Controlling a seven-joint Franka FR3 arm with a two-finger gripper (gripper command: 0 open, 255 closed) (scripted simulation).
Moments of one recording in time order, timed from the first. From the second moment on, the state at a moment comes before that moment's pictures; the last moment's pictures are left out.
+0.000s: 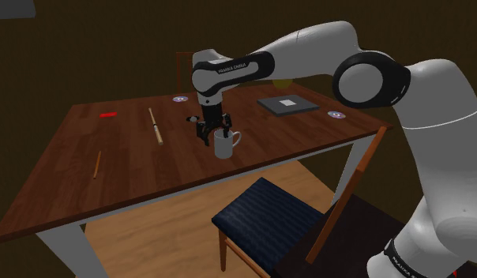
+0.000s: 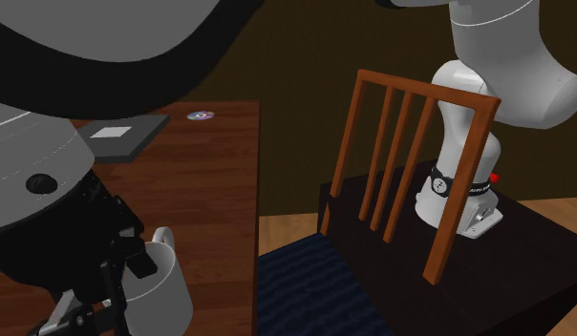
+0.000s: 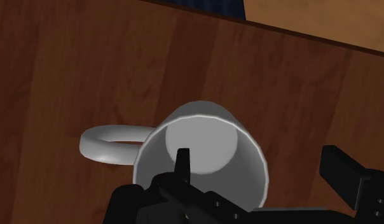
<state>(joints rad) 0.12 0.66 0.14 -1.27 -0.07 1.76 0.27</state>
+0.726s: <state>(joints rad) 0.12 0.66 0.14 -1.29 -0.07 1.78 0.27</state>
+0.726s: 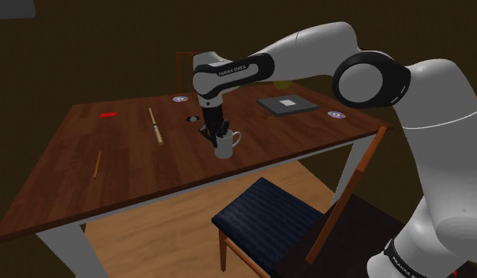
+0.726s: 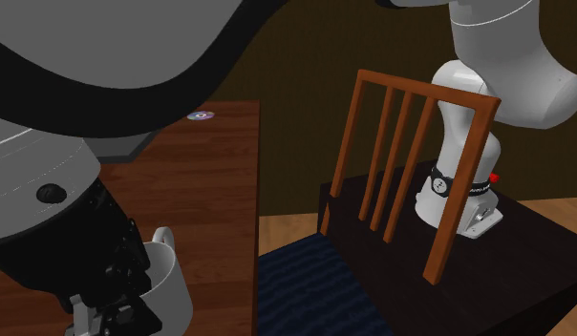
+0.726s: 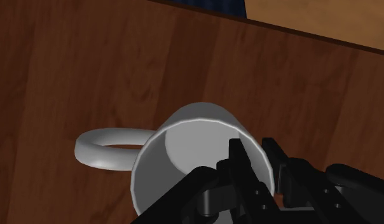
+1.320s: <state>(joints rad) 0.12 0.66 0.14 -1.28 -0.07 1.76 0.27</state>
